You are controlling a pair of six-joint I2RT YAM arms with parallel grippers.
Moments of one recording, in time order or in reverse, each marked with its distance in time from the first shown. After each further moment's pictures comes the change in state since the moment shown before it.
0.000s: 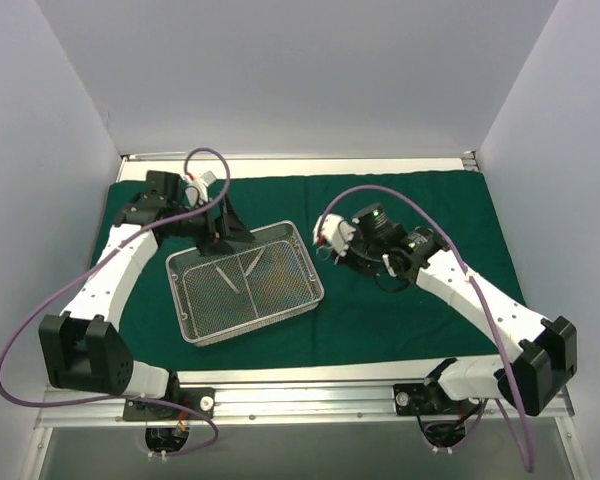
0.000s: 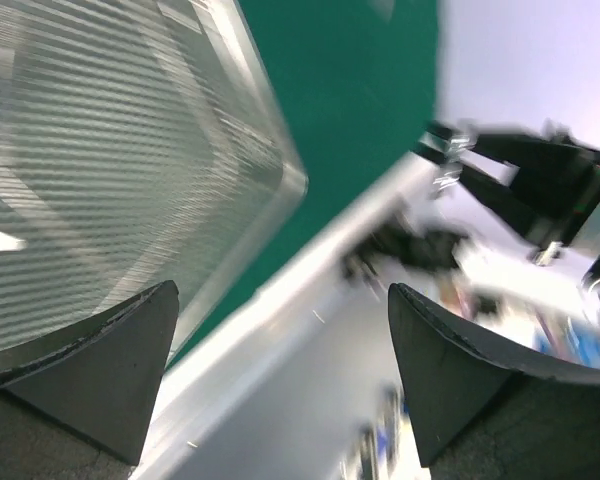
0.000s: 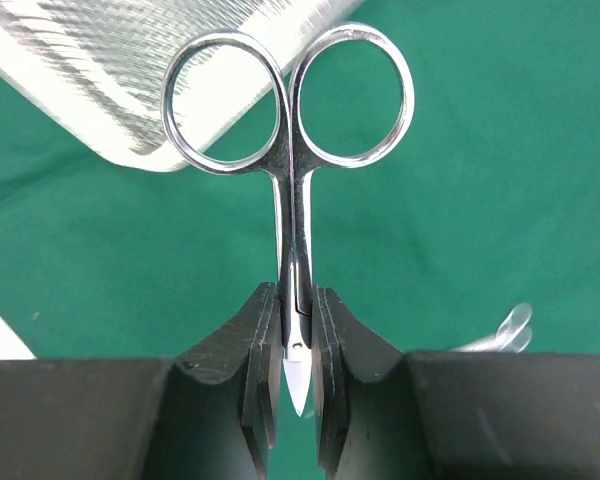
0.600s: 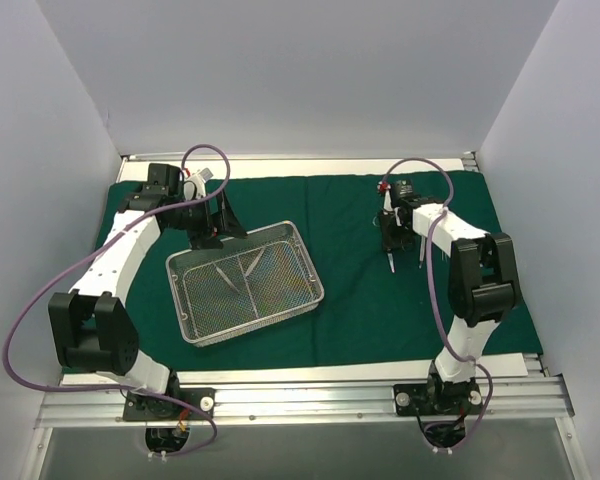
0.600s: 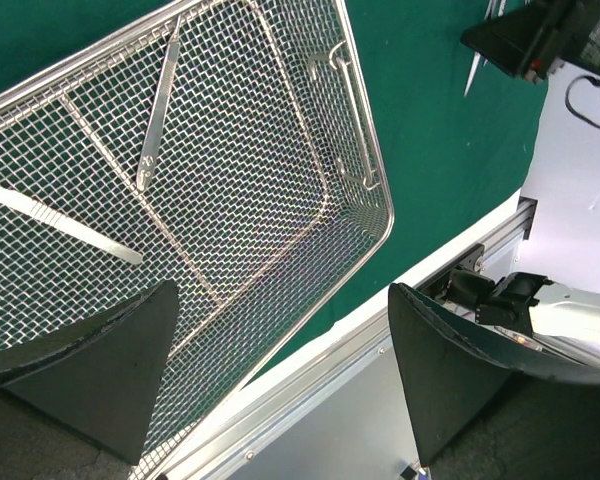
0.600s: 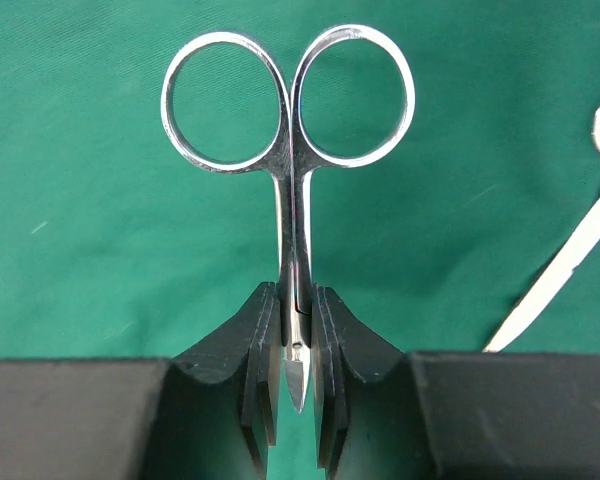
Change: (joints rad) left arm 0.077 0.132 0.102 -0.069 -0.197 0.112; right arm -0.520 0.529 0.062 0.218 0.048 0.627
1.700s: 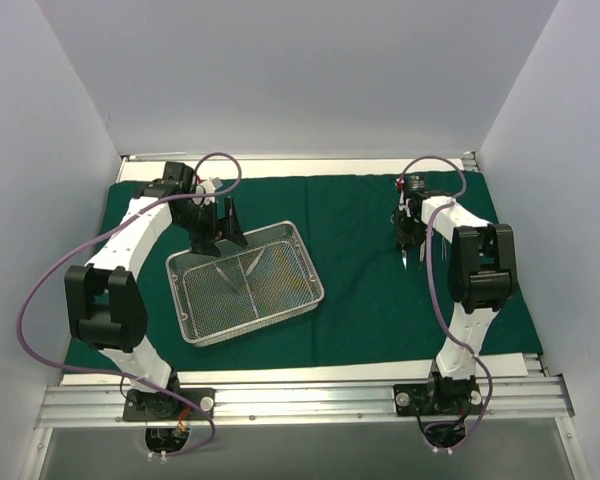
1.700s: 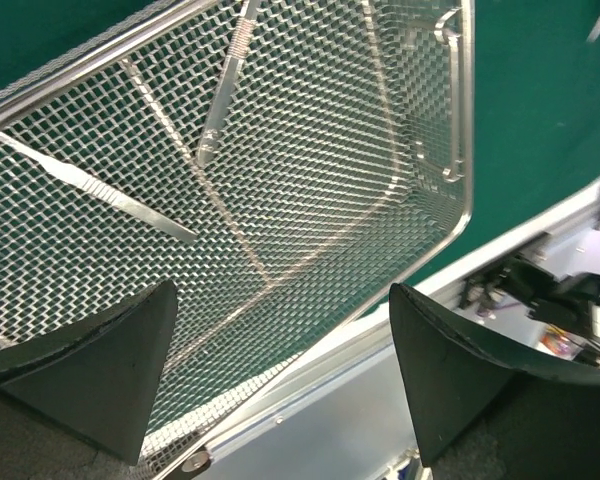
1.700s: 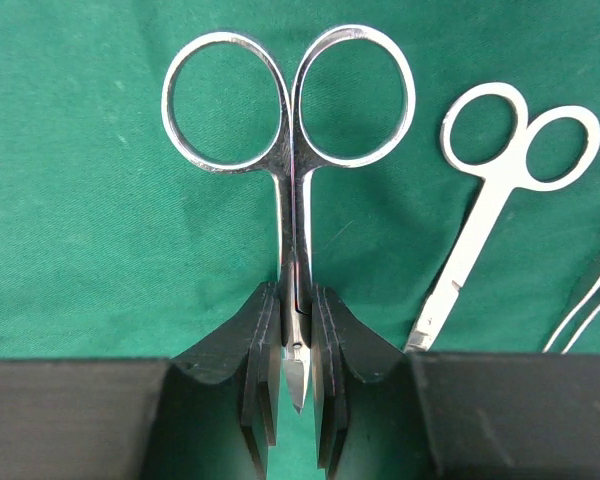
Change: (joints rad) left arm -0.025 0.145 0.088 -0.140 -0.091 0.080; right arm -0.110 0.123 0.106 -0.046 0.067 0.025
